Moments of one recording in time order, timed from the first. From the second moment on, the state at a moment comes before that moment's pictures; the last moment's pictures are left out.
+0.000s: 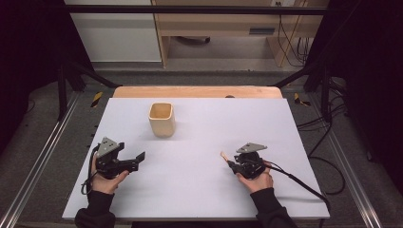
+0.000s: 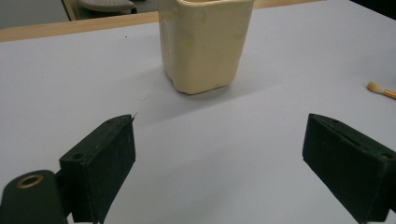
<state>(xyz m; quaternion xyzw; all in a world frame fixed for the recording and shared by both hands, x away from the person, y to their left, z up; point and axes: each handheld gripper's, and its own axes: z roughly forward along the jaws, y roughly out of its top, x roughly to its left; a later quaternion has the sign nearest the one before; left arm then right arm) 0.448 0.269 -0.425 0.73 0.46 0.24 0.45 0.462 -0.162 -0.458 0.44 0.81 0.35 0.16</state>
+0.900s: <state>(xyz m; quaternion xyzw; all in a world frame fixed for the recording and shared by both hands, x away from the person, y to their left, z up) 0.450 0.267 -0.429 0.73 0.46 0.24 0.45 0.474 -0.169 -0.426 0.43 0.85 0.27 0.13</state>
